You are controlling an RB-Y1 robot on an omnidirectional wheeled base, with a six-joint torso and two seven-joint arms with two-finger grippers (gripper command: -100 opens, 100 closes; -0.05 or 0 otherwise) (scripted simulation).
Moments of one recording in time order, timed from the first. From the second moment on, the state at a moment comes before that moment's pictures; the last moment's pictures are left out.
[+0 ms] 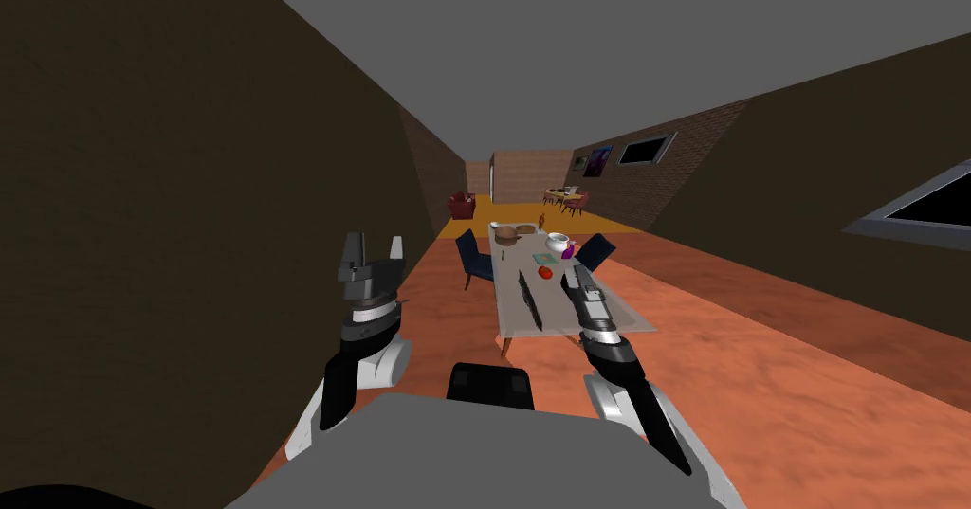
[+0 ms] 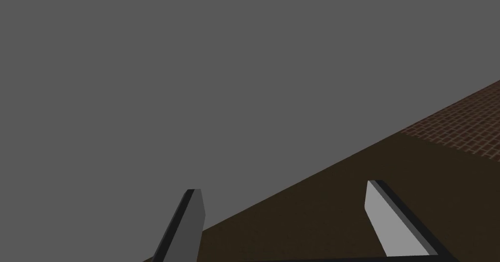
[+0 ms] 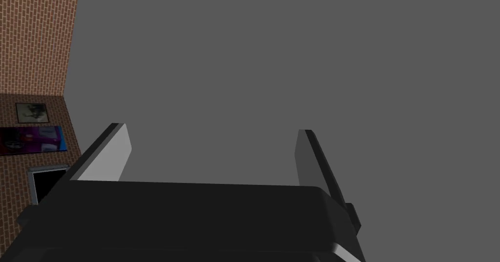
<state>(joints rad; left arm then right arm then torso) 0.49 0.04 -0.02 -2.40 0.03 -0.63 0.01 0.53 -0.24 0.05 -2.15 0.04 -0.59 0.13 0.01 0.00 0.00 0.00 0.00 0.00</state>
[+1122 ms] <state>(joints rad) 0.49 0.04 -0.02 -2.40 0.03 -0.63 0.01 0.67 -0.52 0.15 -1.86 0.19 -0.51 0.07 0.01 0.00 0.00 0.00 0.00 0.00</state>
